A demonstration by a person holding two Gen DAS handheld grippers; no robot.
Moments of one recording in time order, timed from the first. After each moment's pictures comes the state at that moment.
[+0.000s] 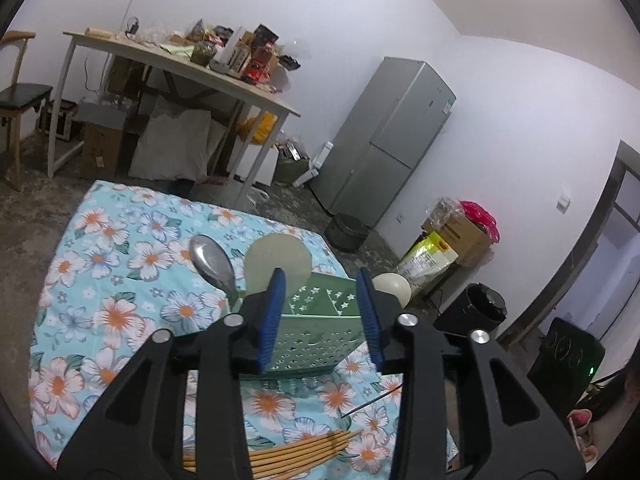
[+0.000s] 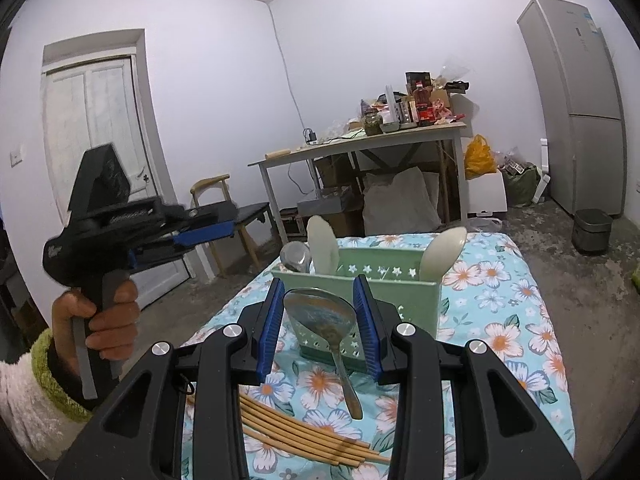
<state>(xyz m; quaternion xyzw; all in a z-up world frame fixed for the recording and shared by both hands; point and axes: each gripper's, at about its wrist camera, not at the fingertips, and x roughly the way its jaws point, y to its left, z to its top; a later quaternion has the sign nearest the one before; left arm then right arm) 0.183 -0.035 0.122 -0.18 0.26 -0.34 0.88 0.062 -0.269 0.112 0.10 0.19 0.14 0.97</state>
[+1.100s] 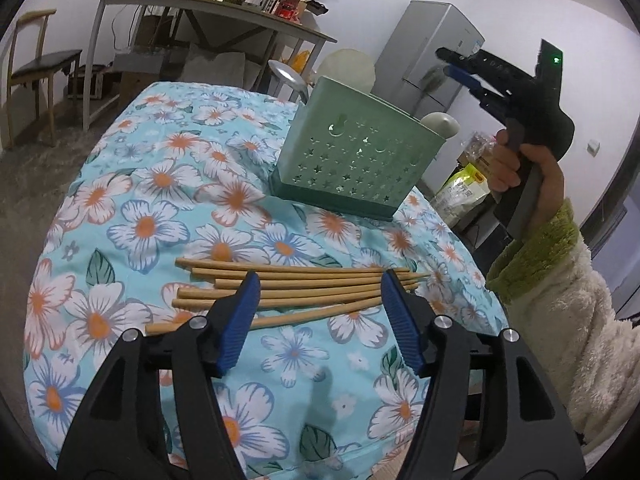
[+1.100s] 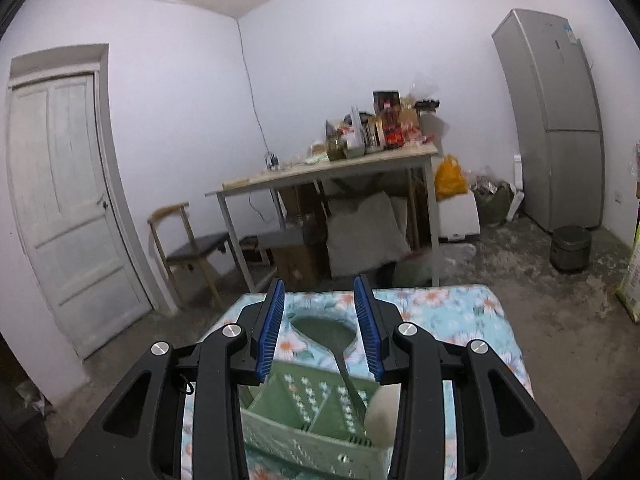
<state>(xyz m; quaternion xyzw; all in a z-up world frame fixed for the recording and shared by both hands) 0.084 -0.002 -0.004 -0.12 0.36 -0.30 0.87 0.178 -0.292 0.144 0.10 0.17 0.07 0.98</state>
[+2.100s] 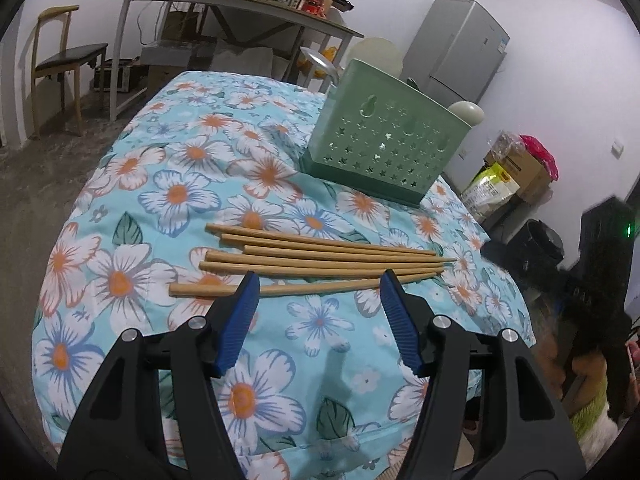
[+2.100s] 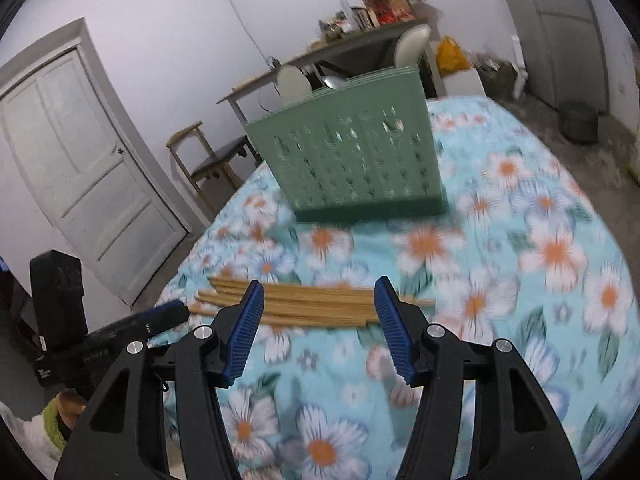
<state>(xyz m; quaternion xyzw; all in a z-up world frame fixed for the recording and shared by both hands) 0.071 0.004 -0.018 -0.12 0.38 -0.25 0.89 0.034 -0.256 0.007 0.19 0.34 0.12 0.91</state>
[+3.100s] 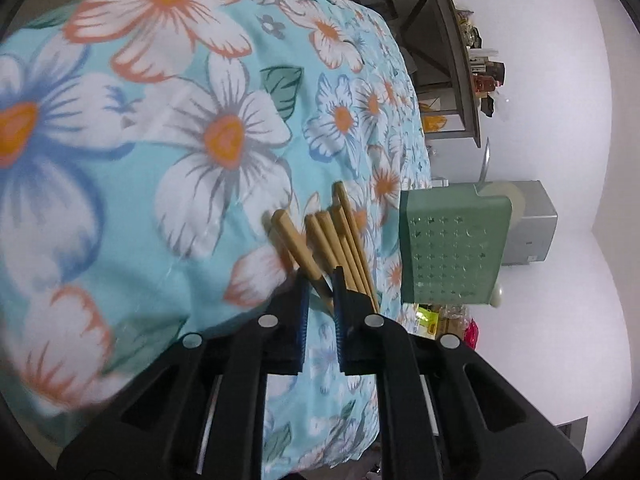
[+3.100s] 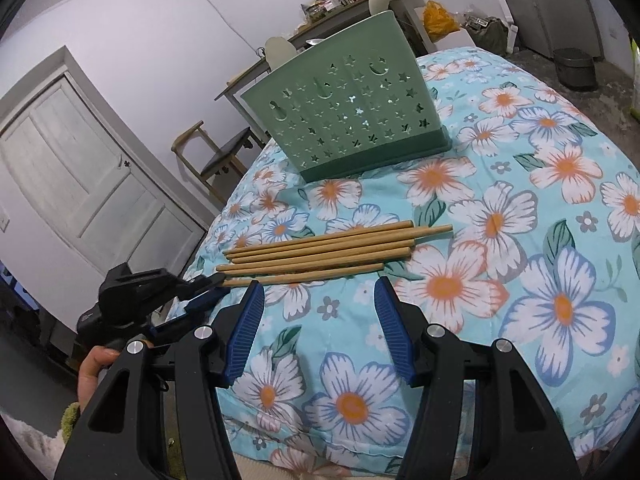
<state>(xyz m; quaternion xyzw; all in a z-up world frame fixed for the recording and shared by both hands) 0.090 0.069 -0.095 -0.54 0.44 -0.12 0.70 0.012 -0.253 -0.014 0.25 0.36 0.13 0.89</state>
